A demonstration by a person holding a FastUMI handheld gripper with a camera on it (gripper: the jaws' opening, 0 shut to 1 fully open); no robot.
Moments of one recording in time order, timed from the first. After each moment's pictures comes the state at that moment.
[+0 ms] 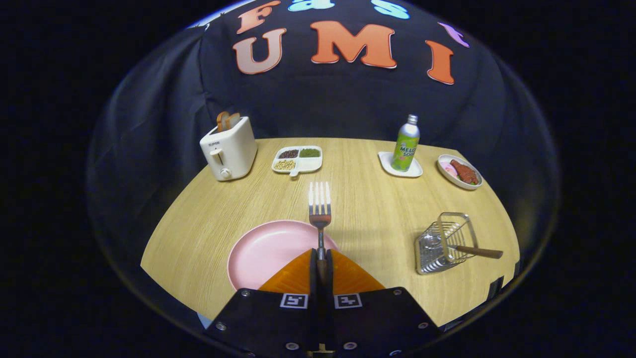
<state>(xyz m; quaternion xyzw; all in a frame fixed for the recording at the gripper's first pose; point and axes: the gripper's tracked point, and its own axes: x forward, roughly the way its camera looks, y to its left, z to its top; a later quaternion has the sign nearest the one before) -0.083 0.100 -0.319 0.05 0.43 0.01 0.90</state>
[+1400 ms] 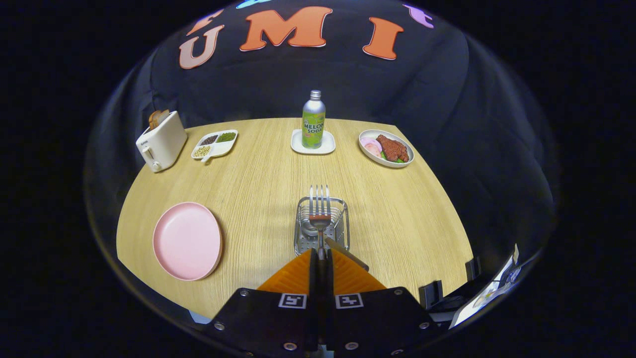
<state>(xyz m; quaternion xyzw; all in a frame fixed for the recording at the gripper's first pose) -0.125 -0.077 -0.348 0.02 0.53 -0.08 0.84</state>
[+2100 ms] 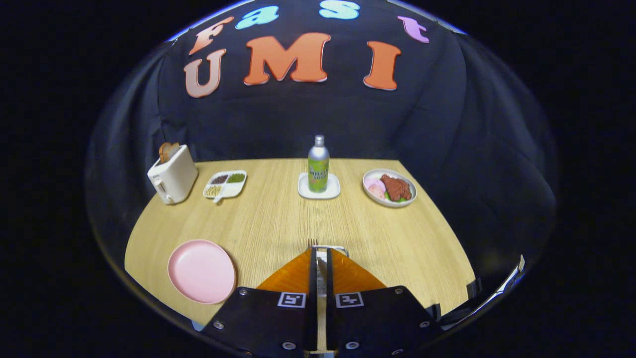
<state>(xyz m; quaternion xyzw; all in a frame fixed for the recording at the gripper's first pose) -0.050 -0.087 -0.272 0.03 0.38 -0.08 0.92</state>
